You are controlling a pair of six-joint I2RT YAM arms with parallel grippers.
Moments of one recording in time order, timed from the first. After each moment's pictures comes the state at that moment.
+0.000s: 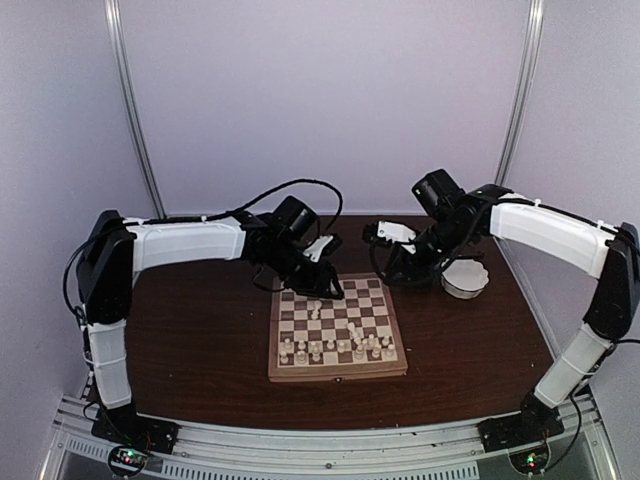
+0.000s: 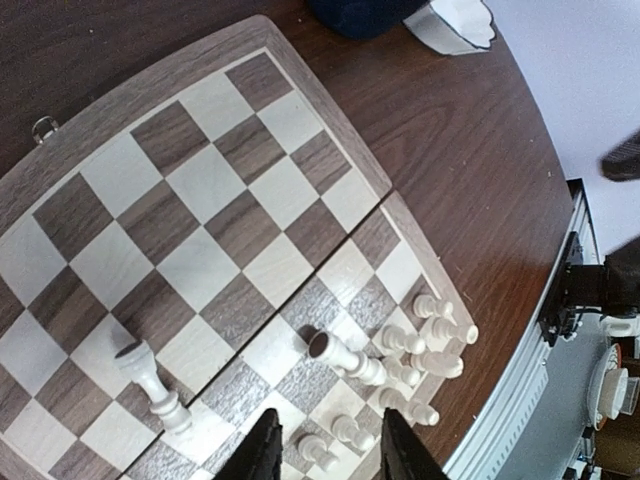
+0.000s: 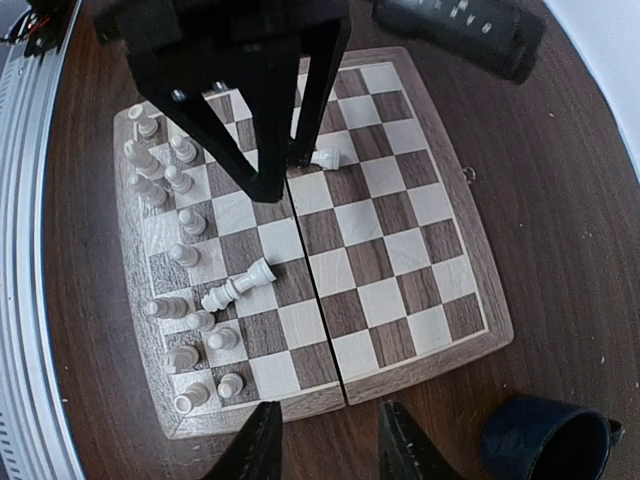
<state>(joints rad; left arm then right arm) -0.82 1.97 1.56 -0.52 0.43 -0.39 0.59 1.64 1.43 -0.83 -0.39 -0.68</state>
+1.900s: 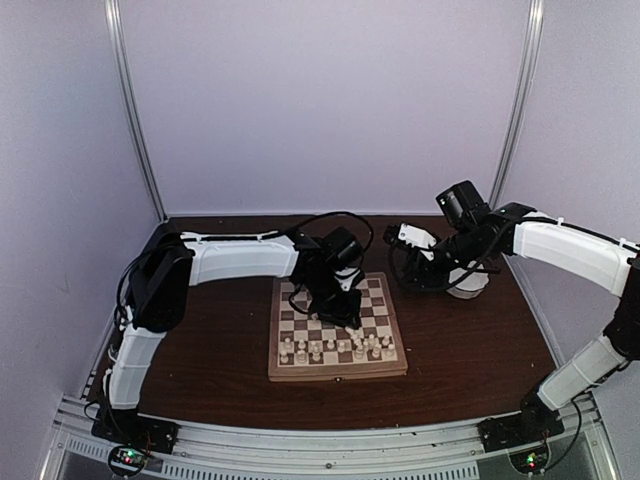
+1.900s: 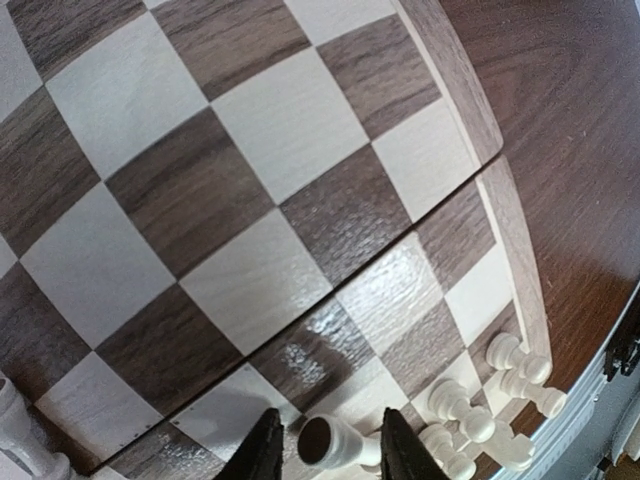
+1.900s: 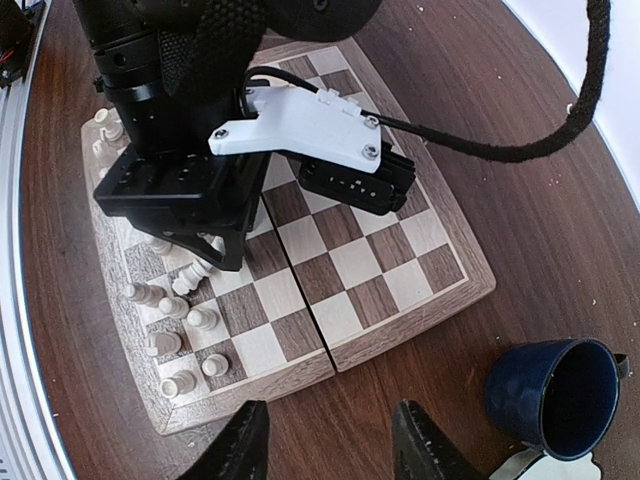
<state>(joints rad) -0.96 2.28 1.86 -0.76 0.28 -0.53 0.53 1.45 1.18 -0.67 -0.37 -0.58</state>
